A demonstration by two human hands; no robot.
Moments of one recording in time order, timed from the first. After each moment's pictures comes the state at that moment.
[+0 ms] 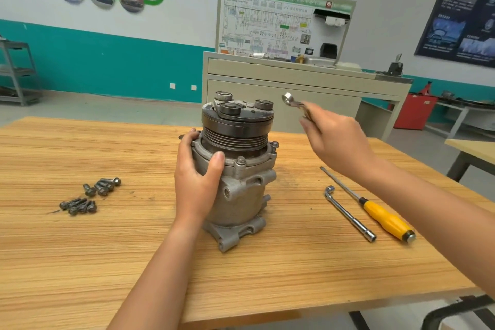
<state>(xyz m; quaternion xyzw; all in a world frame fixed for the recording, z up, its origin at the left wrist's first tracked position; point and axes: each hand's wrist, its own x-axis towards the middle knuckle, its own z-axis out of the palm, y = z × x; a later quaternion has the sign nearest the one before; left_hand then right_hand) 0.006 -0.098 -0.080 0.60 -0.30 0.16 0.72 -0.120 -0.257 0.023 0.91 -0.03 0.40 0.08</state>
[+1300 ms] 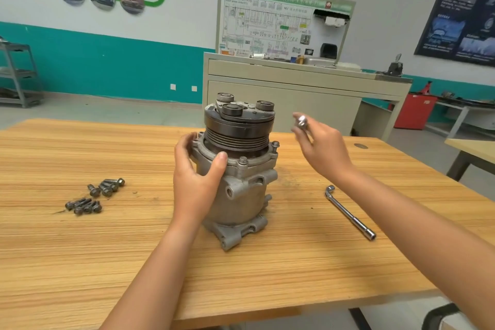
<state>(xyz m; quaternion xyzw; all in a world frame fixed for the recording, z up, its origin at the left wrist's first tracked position) 0.002 -0.088 -0.076 0.64 -0.27 0.14 0.71 -0.090 -0.285 -0.011 0.90 -0.05 0.43 -0.03</state>
